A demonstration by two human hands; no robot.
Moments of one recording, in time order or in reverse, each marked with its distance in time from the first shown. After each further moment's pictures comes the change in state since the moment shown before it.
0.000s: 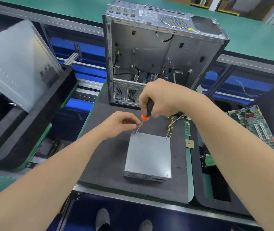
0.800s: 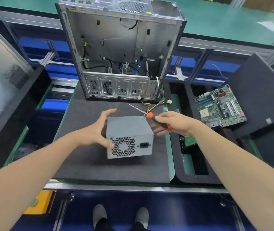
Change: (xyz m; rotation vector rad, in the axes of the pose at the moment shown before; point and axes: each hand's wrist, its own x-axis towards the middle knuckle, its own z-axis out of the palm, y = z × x) left_hand -0.029 -0.013 0.023 0.022 -0.343 -0.121; right_hand -0.075 0.154 0.169 1.279 -0.036 0.421
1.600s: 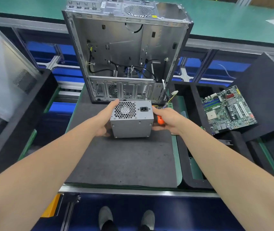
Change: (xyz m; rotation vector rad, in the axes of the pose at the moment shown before) left_hand 0.056 0.034 -0.019 -0.628 0.382 -0.510; right_hand 0.043 -0.029 0.034 0.330 0.196 0.013
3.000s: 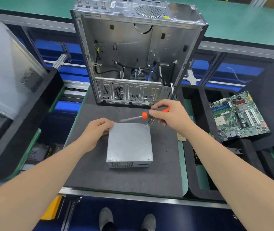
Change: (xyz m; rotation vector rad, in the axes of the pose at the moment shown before) left_hand 0.006 -0.057 -0.043 0.044 0.139 0.387; right_hand -0.022 -0.024 0.016 -0.400 0.159 -0.488
